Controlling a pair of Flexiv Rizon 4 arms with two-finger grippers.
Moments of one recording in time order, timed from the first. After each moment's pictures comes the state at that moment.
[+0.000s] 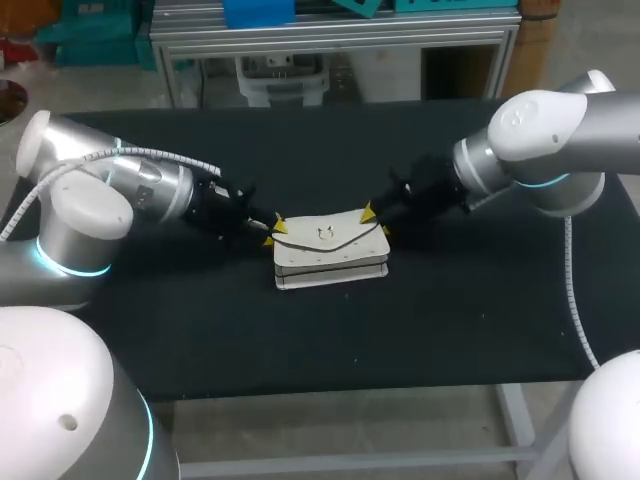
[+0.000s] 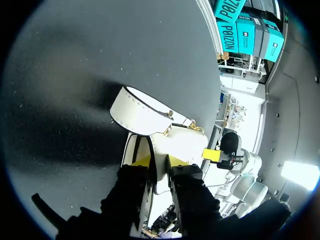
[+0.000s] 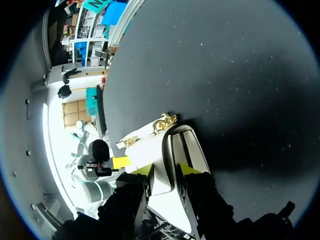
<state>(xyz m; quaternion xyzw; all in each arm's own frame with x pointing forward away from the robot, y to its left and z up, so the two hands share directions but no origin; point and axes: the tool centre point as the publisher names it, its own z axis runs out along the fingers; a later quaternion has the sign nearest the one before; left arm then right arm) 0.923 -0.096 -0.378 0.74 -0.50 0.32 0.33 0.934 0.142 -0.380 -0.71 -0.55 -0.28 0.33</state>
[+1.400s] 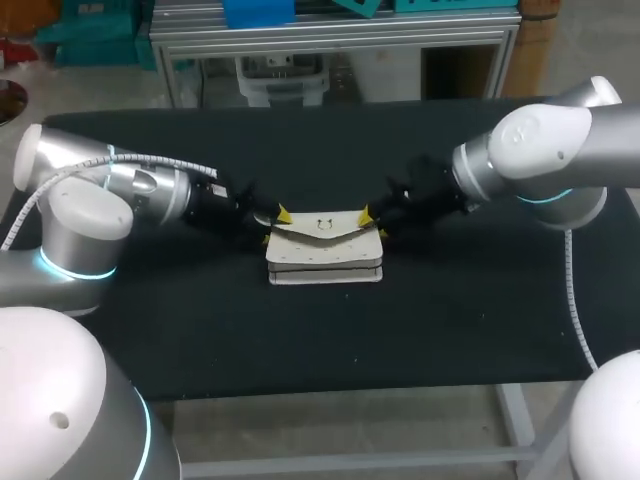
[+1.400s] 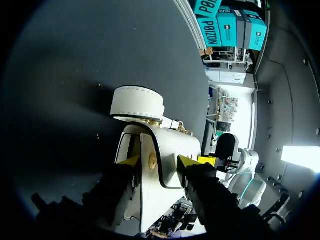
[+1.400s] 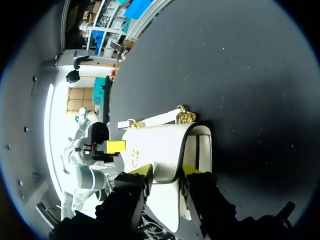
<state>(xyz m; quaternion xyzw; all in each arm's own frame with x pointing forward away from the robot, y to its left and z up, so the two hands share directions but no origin) 0.937 -0.100 -0.371 0.70 -0.52 0.36 0.33 0.921 0.145 -0.375 -0.67 -0.60 -0.32 0.30</state>
